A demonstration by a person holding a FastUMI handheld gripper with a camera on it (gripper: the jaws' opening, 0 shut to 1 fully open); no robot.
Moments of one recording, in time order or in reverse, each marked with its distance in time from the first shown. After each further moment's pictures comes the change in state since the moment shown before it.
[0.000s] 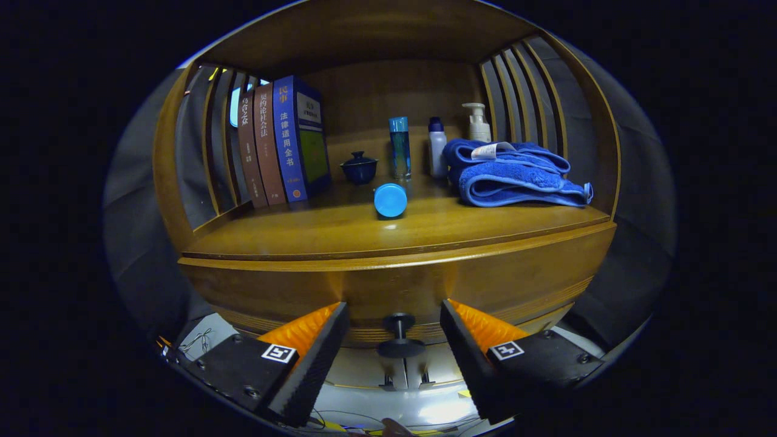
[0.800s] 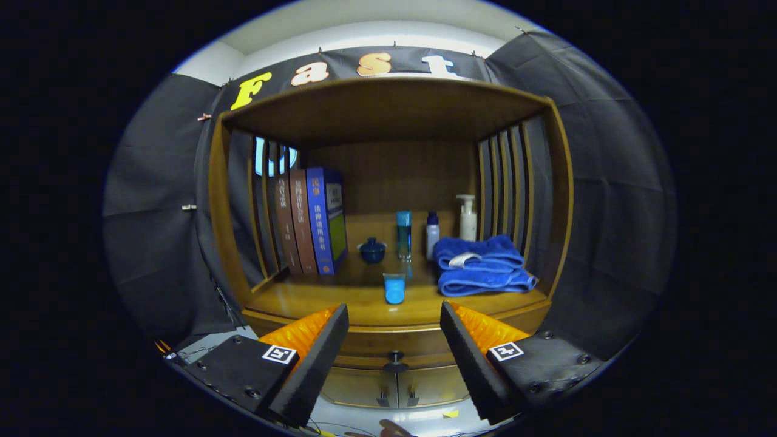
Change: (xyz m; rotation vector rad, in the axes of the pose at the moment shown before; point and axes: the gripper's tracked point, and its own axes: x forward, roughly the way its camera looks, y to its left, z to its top) arm -0.142 0.015 0.137 -0.045 -0.279 0.030
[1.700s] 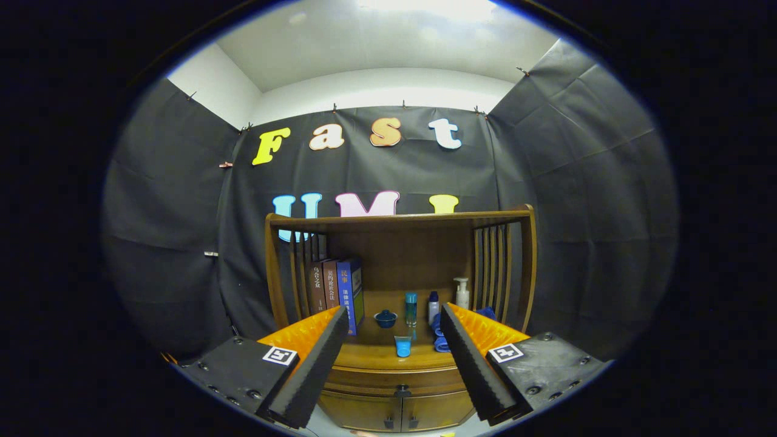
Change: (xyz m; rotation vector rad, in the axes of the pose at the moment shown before) arm -0.117 0.020 0.131 -0.013 -0.258 0.039
